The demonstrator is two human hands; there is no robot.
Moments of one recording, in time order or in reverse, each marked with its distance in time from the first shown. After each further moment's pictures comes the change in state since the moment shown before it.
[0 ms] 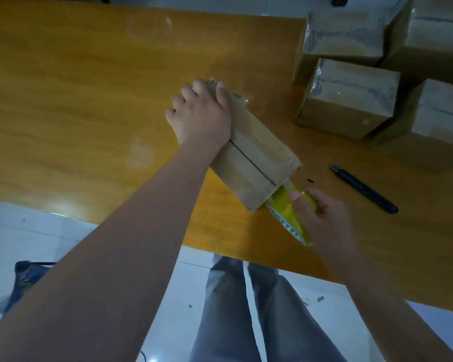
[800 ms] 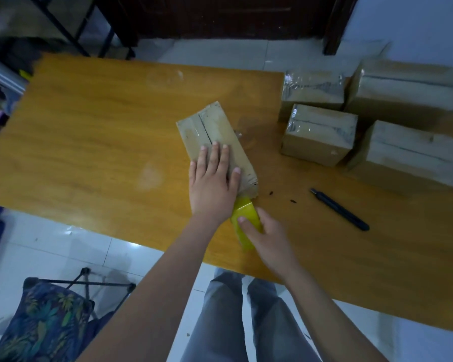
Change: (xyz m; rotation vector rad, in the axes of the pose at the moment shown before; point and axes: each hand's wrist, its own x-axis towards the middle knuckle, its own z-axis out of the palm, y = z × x) left_hand -0.096 -0.009 0.002 -0.085 -0.050 0.256; right_hand -0.013 -0.025 0.029 0.288 -0.229 0.041
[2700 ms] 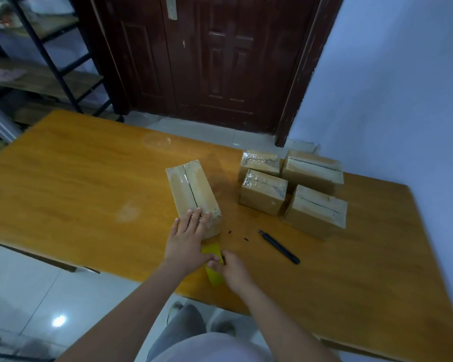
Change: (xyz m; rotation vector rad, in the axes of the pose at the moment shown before) left_hand -0.069 0.006 -0.006 0.136 -0.112 0.165; right_hand -0.013 0.032 -0.015 -0.332 -0.111 0.060
